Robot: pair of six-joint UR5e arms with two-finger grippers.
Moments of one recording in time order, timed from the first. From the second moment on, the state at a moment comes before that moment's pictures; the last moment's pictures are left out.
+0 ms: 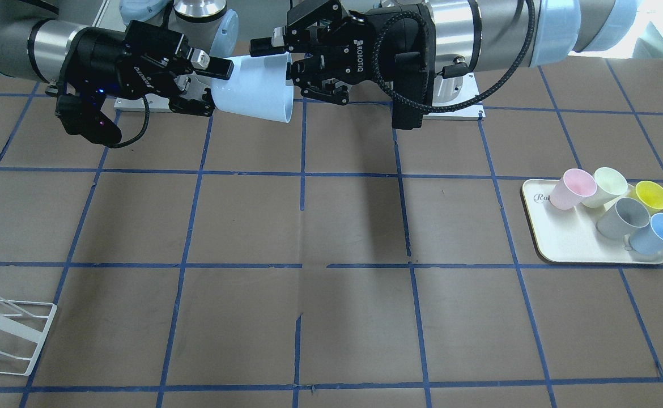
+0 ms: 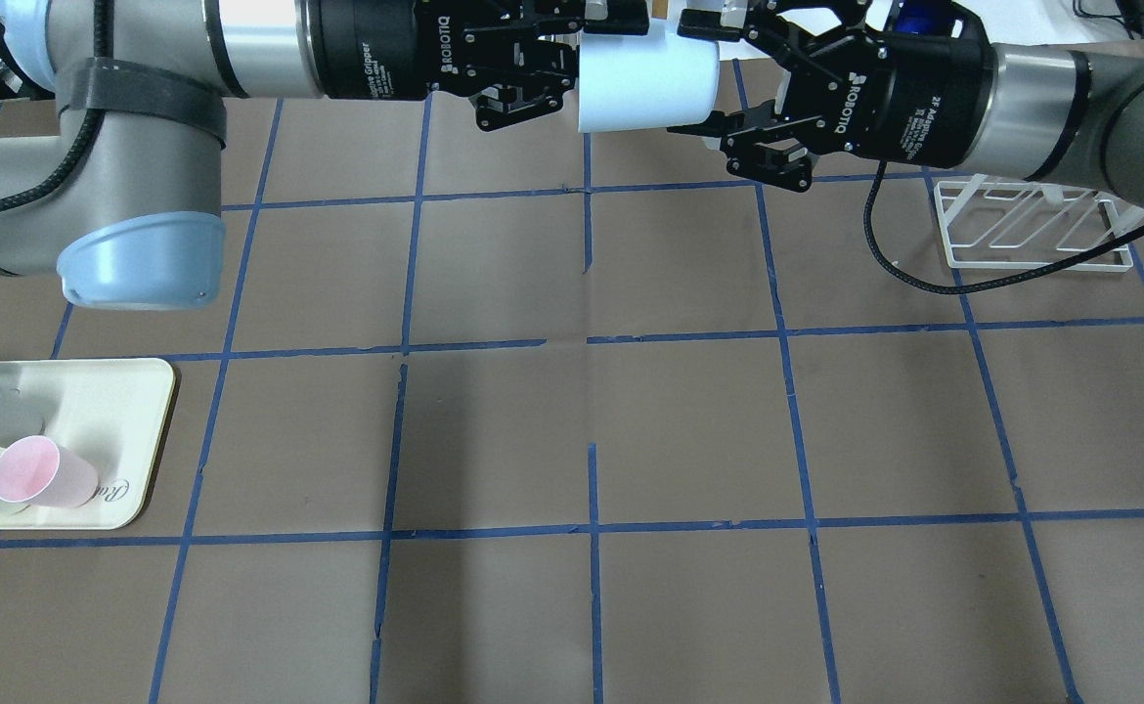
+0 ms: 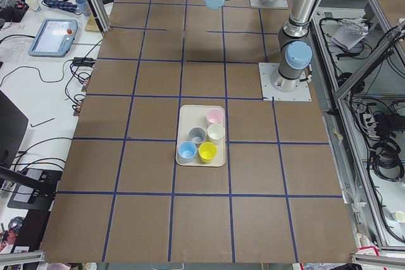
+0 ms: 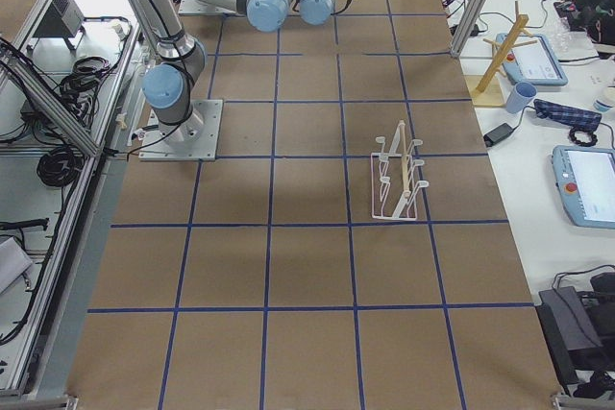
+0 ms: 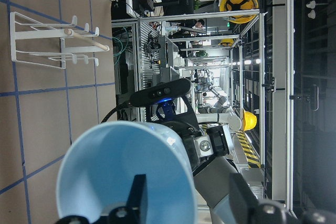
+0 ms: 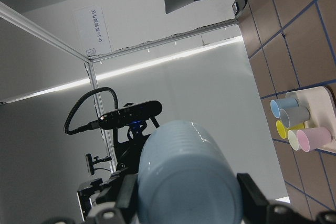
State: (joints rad) left arm -1.60 -1.64 -1.75 -0.90 0.17 -0.39; right arm 1.35 -1.64 1.80 -1.04 0.00 -0.45
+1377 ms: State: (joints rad) left arm -1.60 -1.64 -1.74 -0.90 0.17 -0.40; right arm 1.34 -1.64 1.79 -1.06 0.00 -0.38
